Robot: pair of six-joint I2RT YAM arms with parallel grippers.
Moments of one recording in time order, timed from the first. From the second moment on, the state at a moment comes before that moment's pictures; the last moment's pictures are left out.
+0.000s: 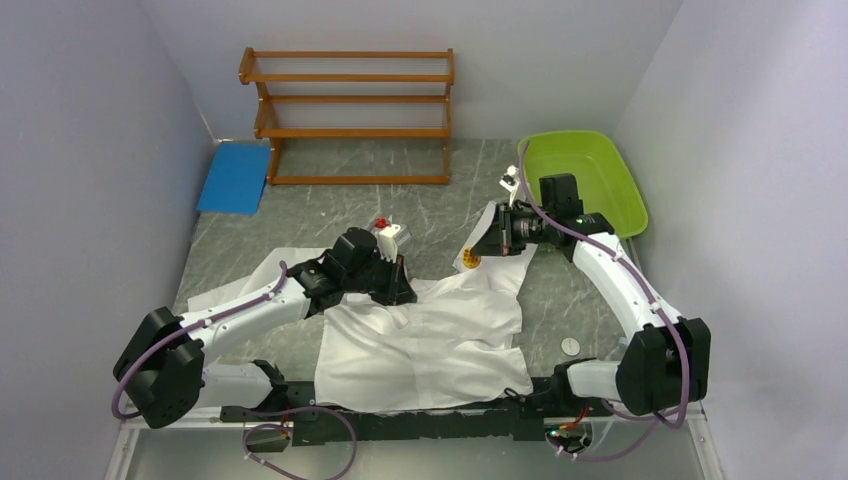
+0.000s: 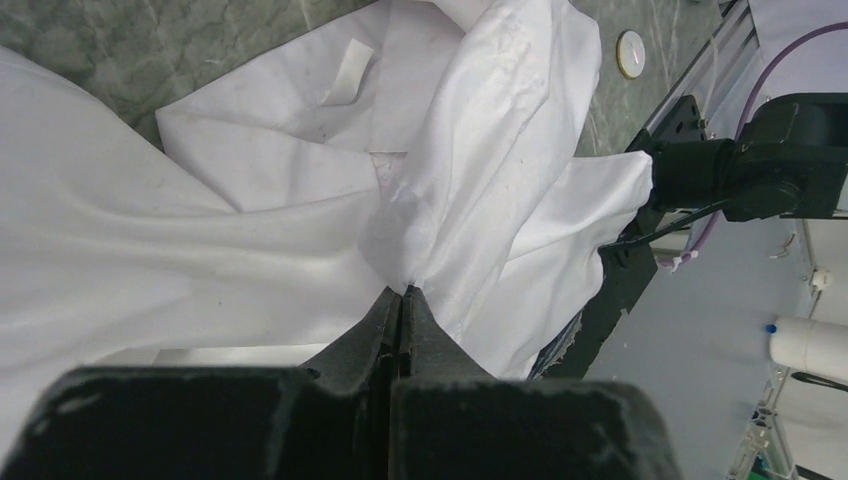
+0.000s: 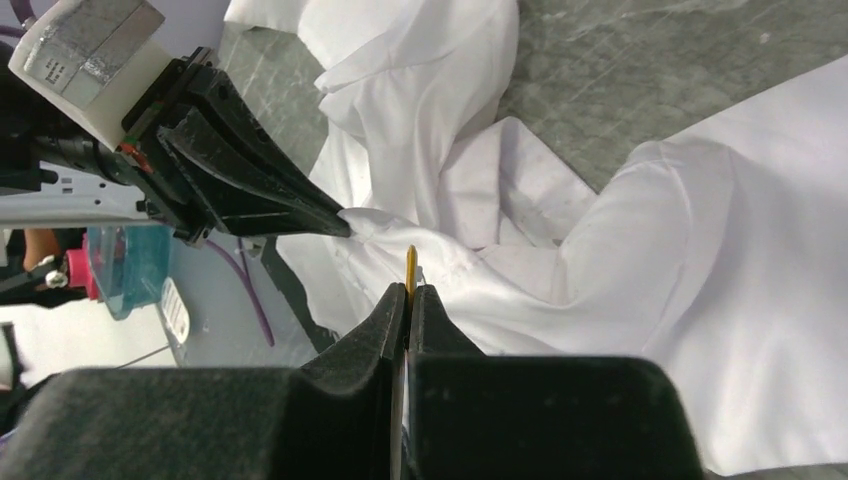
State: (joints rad) left arm -0.77 1.25 0.74 -0.13 0.35 -0.50; right arm 0.20 1.28 1.01 -0.56 -0.84 0.20
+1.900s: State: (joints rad) left arm -0.77 1.22 0.74 -0.21 0.25 -0.42; right arm 0.34 1.33 0.92 -0.48 -0.74 0.36
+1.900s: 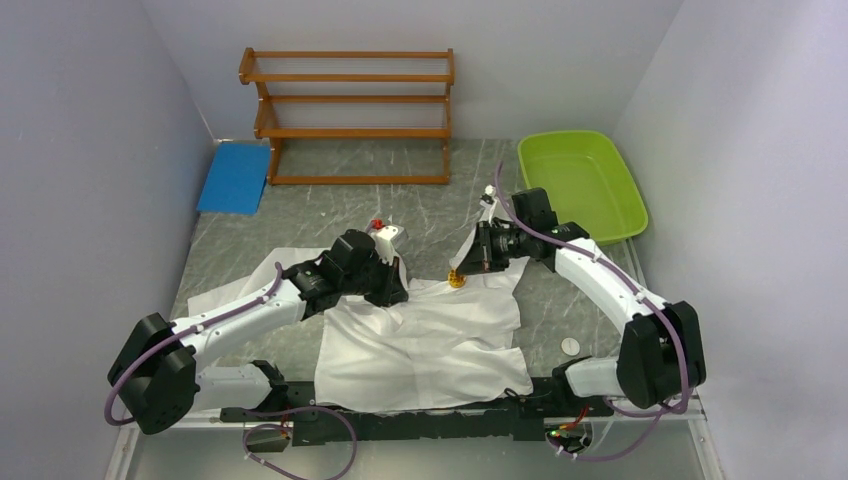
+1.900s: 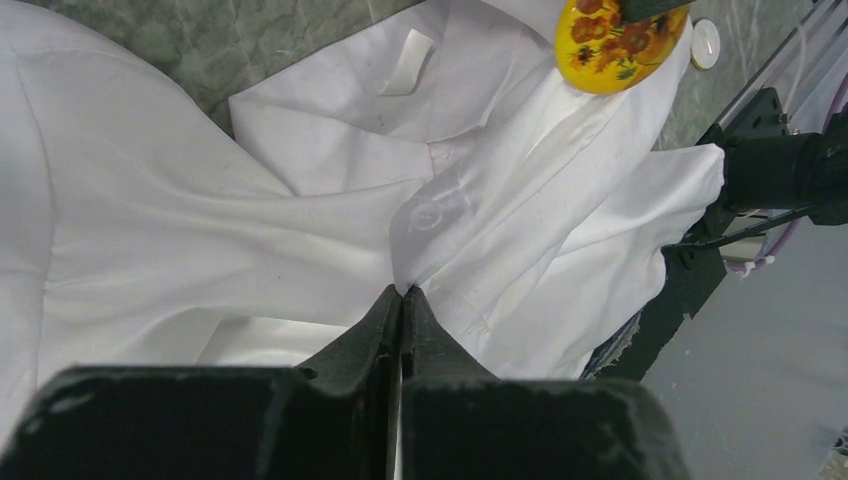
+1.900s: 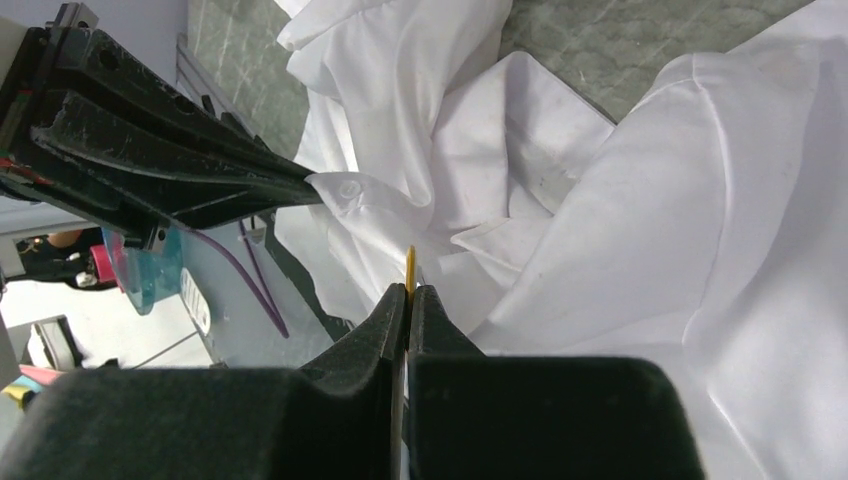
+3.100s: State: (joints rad) left arm -1.11 1.33 0.79 0.25 -0.06 0.14; right arm 0.34 1.24 0.96 -0.62 -0.62 0.36
